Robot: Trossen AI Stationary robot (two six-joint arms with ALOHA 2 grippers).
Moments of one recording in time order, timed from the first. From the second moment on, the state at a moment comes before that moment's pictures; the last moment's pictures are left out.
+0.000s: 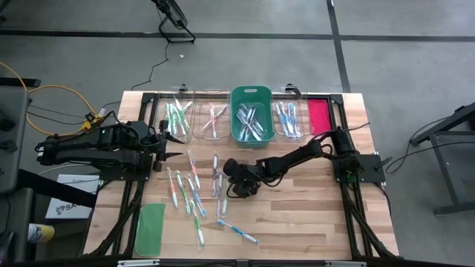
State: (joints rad) left arm 0.10 0.43 0.57 -0.60 -0.01 0.40; right arm 0.14 2.10 1.19 0.08 0.13 -1.00
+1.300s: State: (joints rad) left arm 0.03 0.80 0.41 0.42 0.38 0.41; right arm 0.20 1.63 1.19 0.22 0.20 -0.05
